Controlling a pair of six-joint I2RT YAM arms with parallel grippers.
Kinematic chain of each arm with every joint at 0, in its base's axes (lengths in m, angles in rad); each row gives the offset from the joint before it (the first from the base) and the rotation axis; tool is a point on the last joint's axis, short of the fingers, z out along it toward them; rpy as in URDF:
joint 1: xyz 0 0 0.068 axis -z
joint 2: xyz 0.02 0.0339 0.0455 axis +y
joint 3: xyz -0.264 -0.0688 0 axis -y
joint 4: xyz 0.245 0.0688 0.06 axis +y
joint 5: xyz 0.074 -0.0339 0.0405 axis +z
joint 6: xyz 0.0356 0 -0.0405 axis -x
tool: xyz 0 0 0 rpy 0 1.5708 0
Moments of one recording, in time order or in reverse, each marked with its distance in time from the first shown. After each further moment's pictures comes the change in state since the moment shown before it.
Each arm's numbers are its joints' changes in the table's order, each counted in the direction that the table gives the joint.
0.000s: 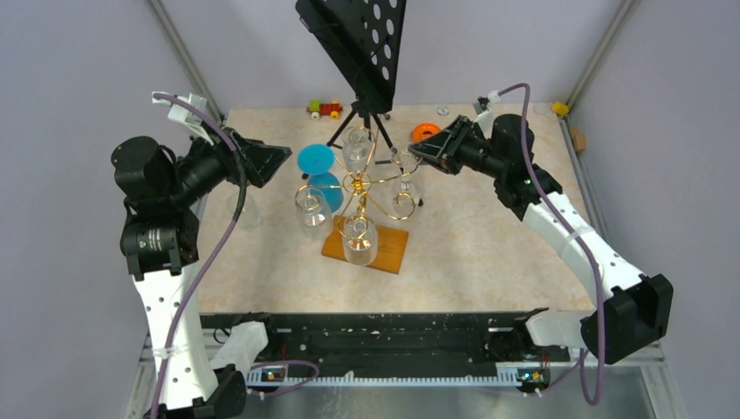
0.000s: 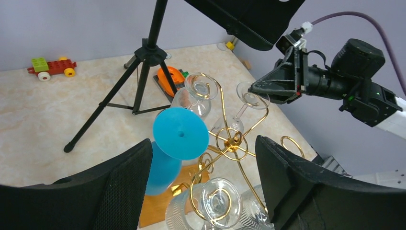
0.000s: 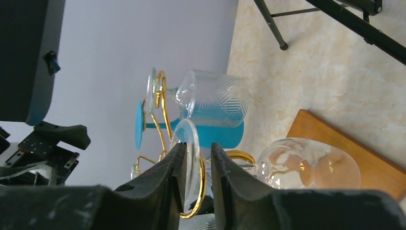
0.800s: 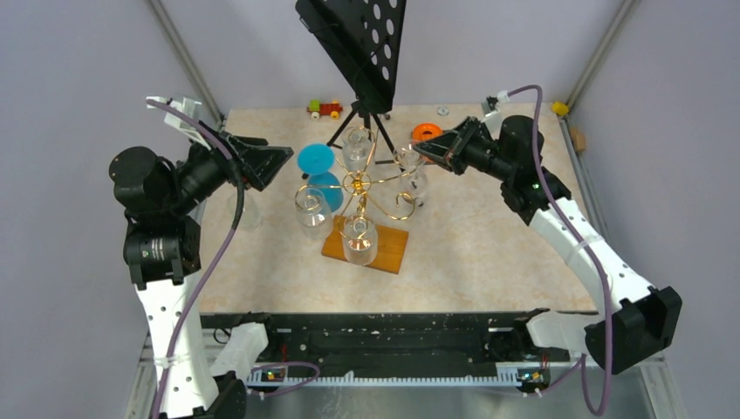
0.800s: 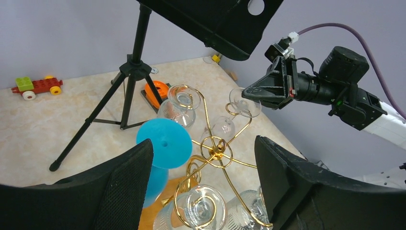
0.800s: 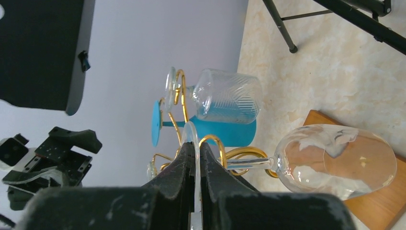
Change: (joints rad) left arm 0.014 -0.044 -0.048 -0.119 -0.026 0.084; right arm 0.003 -0.029 0.002 0.010 -0.011 -0.047
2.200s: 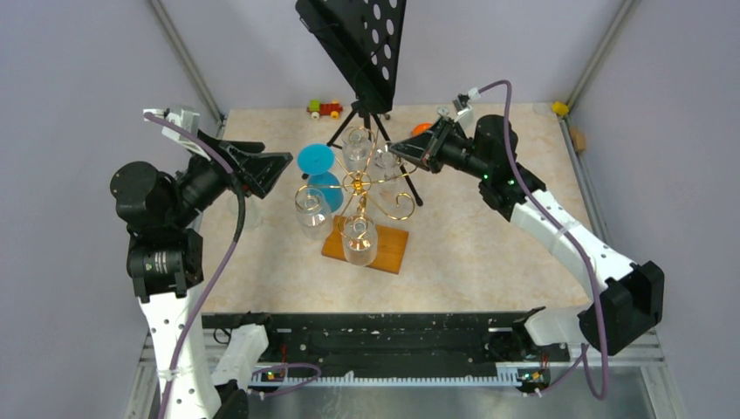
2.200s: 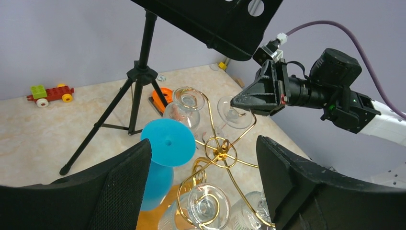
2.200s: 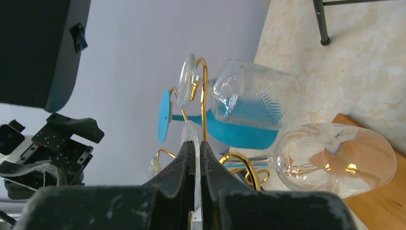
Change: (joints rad) left arm 0.000 -0.060 -0.074 -0.065 0.033 0.007; right arm -0.117 0.063 0.000 -0.121 -0.002 0.002
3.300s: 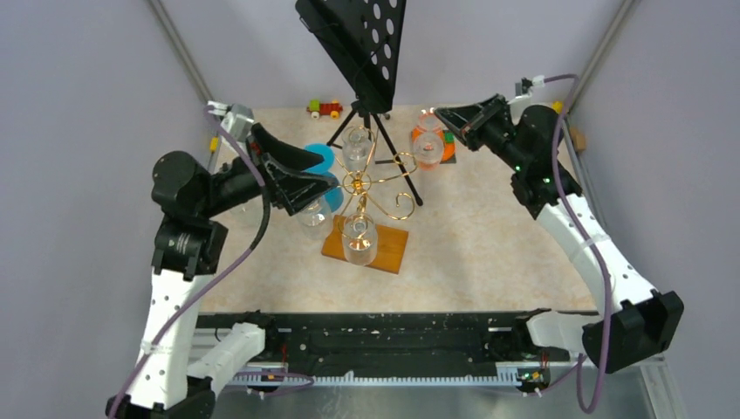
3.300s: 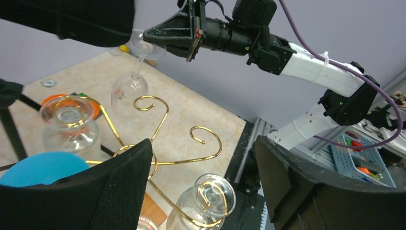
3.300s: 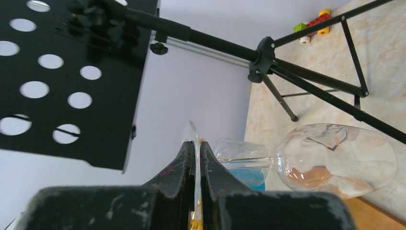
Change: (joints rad) left arm 0.309 0.029 -0.098 -0.214 -0.123 0.068; right arm 0.168 -0.048 0.047 0.002 -0.175 -0.054
